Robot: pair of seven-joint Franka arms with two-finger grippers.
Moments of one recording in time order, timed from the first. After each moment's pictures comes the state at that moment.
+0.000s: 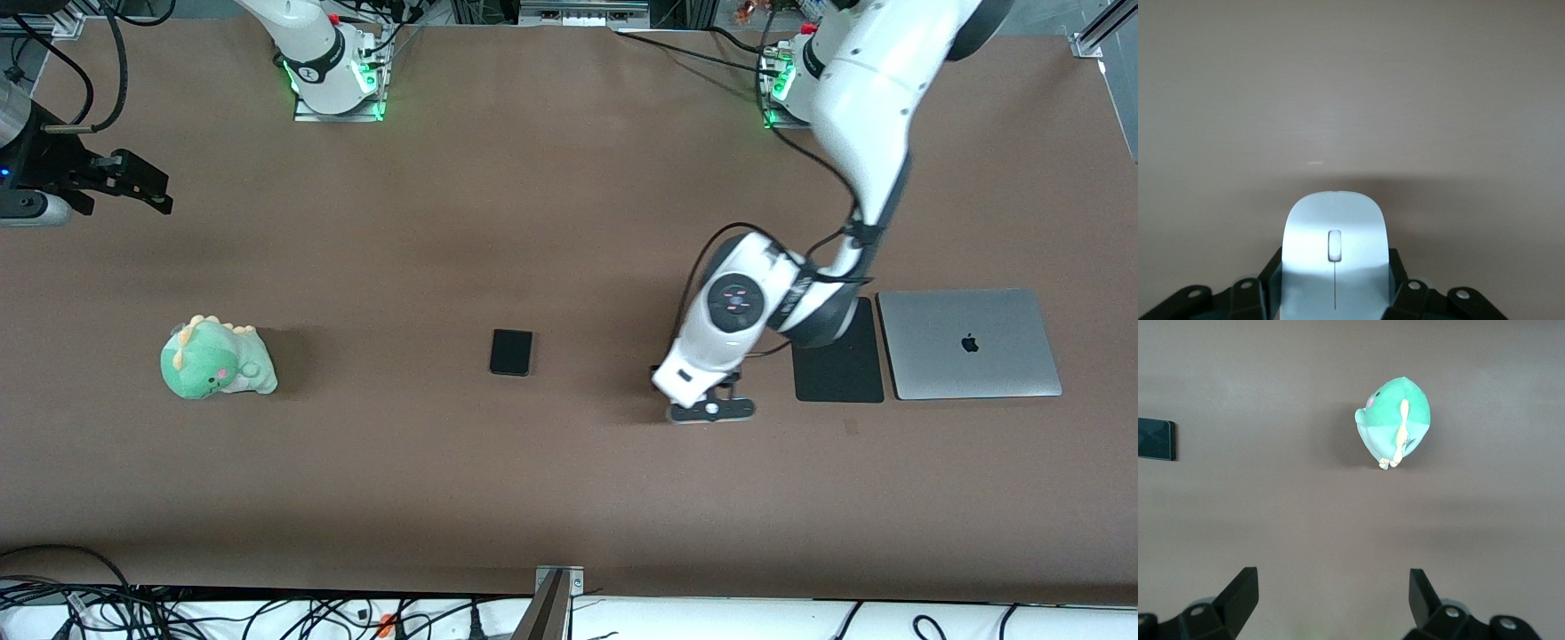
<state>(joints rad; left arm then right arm) -0.23 0.71 -0.22 -1.52 0.22 2.26 -0.57 0.10 -0.04 -0.07 -1.67 -0.02 1.60 -0.01</state>
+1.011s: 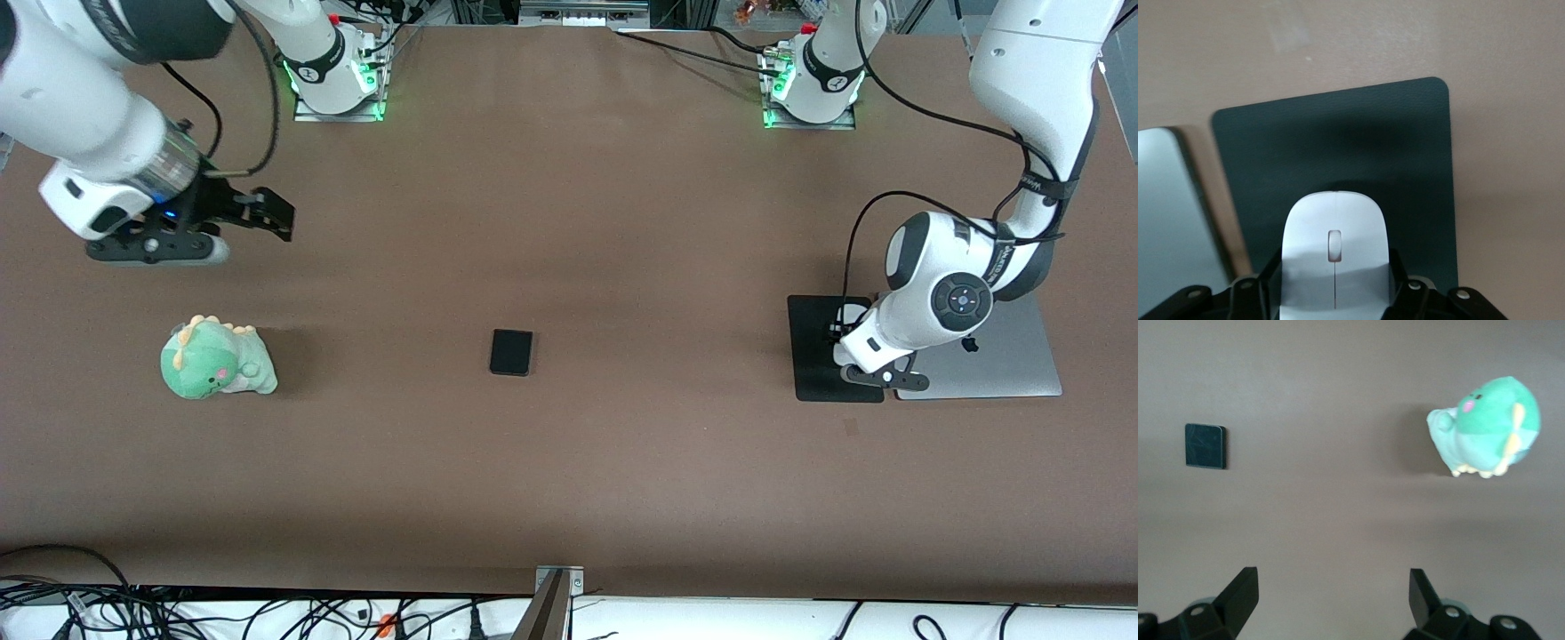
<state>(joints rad) 0.17 0.52 -0.23 -1.95 0.22 2.30 -0.06 0.33 0.08 -0.07 -1.67 0.01 1.71 0.25</state>
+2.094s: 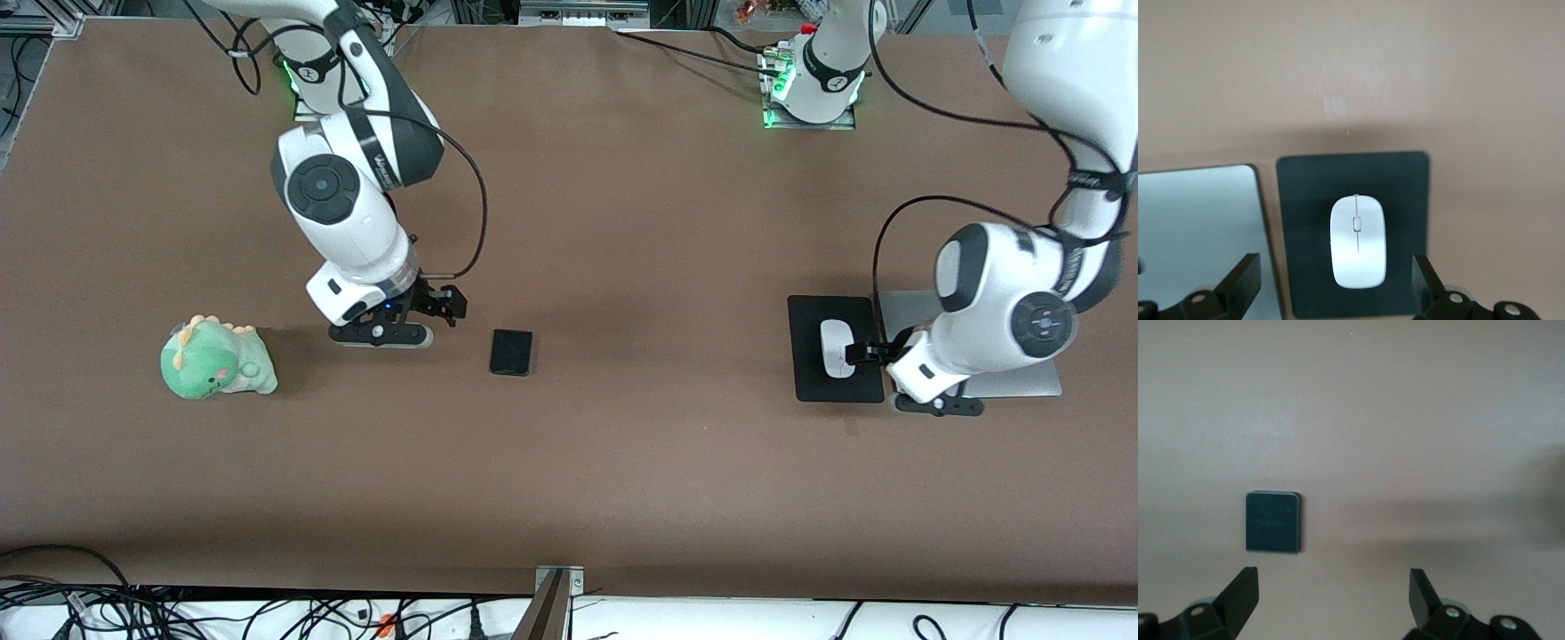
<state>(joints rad) 0.22 0.48 -0.26 -1.68 0.11 2.04 -0.05 0.54 0.42 -0.06 -1.68 0.01 2.19 0.53</state>
